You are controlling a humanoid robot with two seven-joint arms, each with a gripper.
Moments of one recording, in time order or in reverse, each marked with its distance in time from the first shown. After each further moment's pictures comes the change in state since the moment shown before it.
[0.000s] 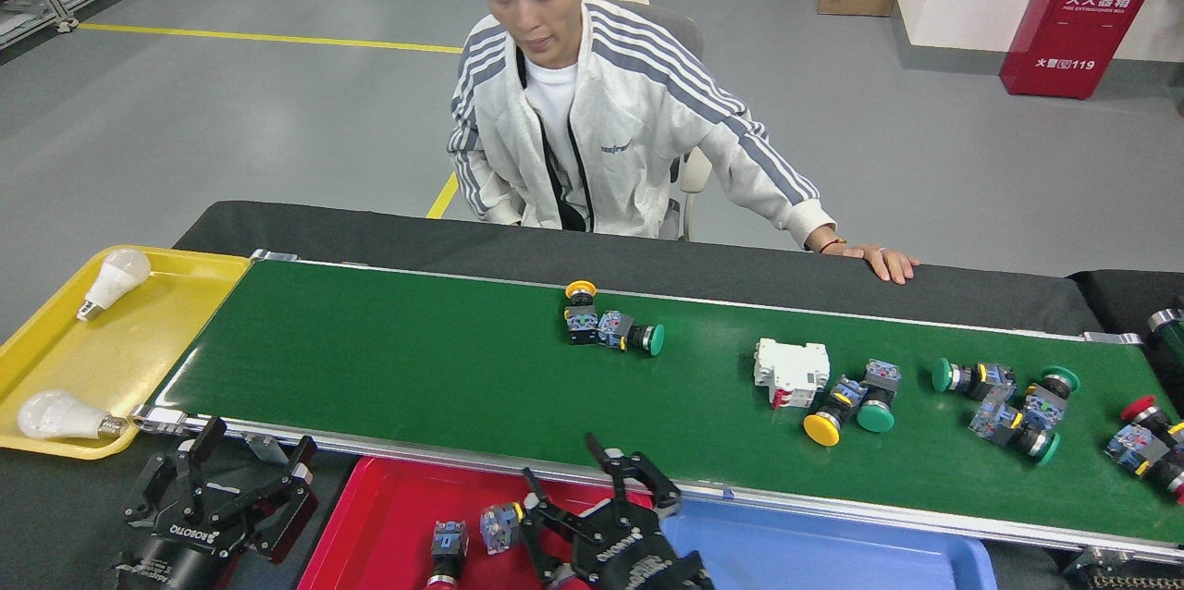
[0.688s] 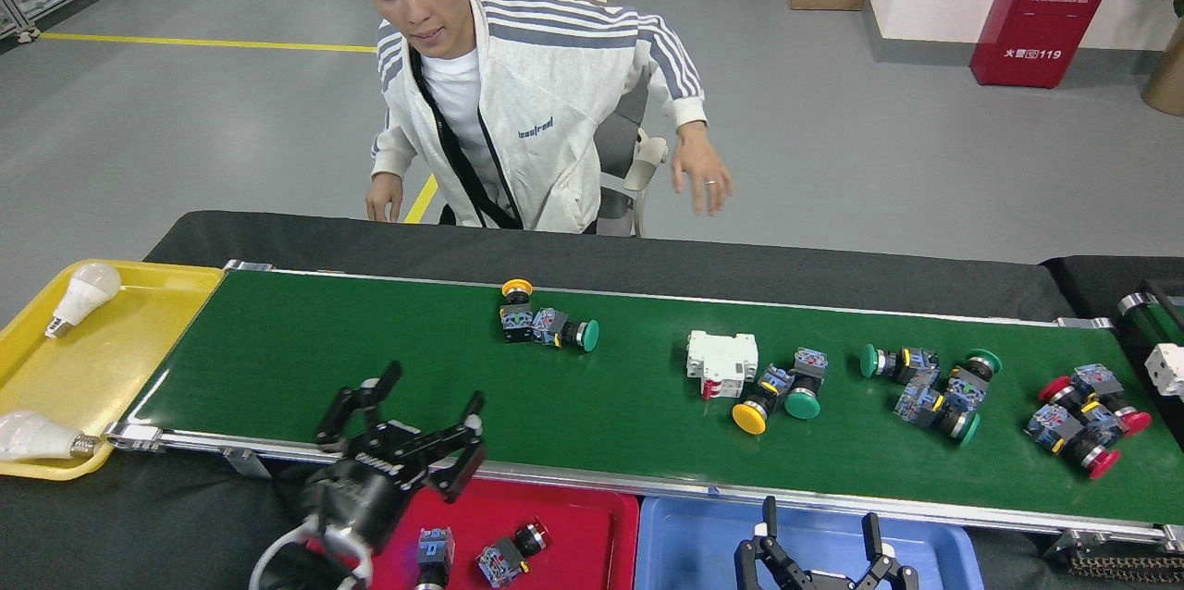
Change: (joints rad) left arm -0.382 -0.152 -0.463 0.356 -0.190 0.288 -0.060; right arm 0.133 0.143 -0.196 0.025 0.029 0.275 -0.216
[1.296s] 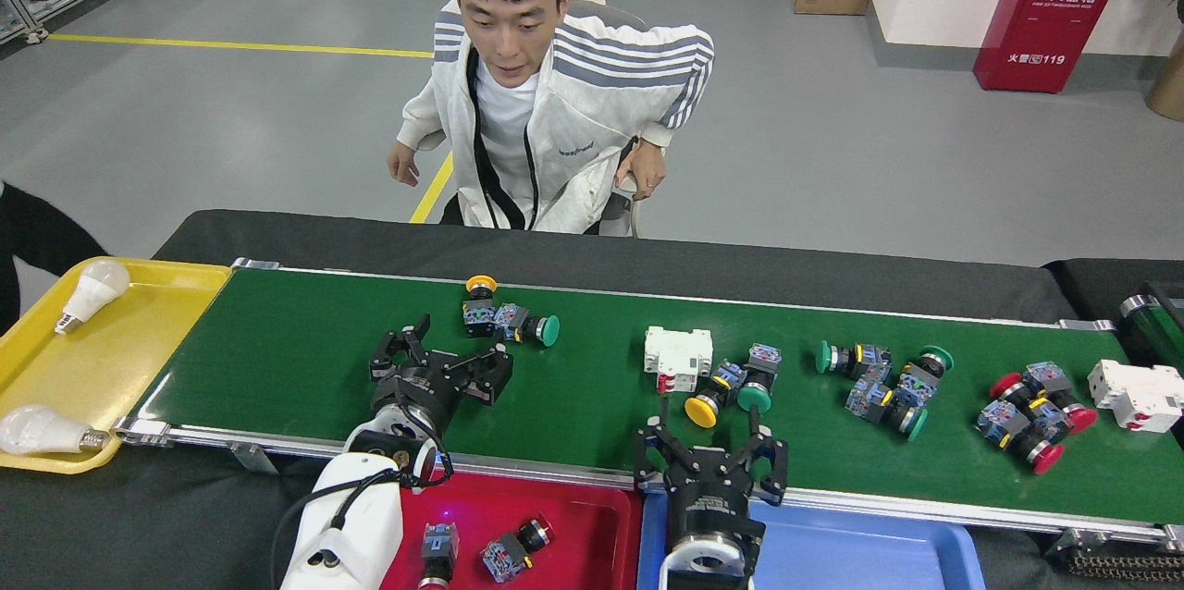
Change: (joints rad) left arm -0.345 0.003 -0.002 0.568 -0.001 0.151 0.068; right arm -0.548 0.048 0.252 0.507 -0.108 0.213 0.229
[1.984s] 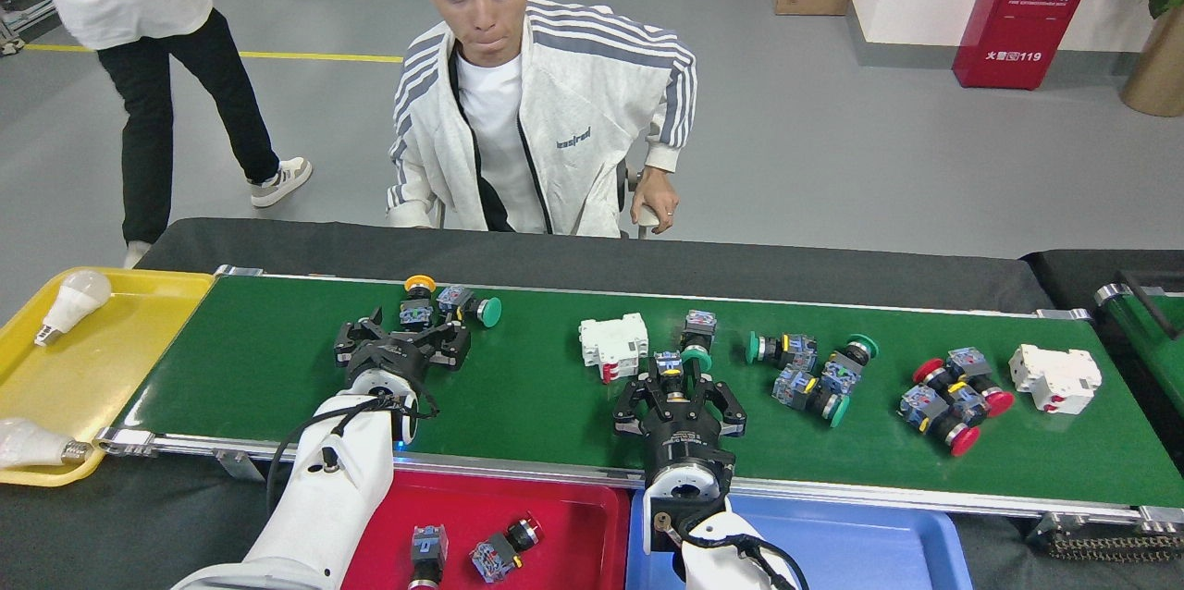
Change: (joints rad) left arm -0.214 0.009 0.075 0.423 0.017 0.117 0.066; right arm -0.121 0.000 0.034 0.094 -0.131 -0.077 0.004
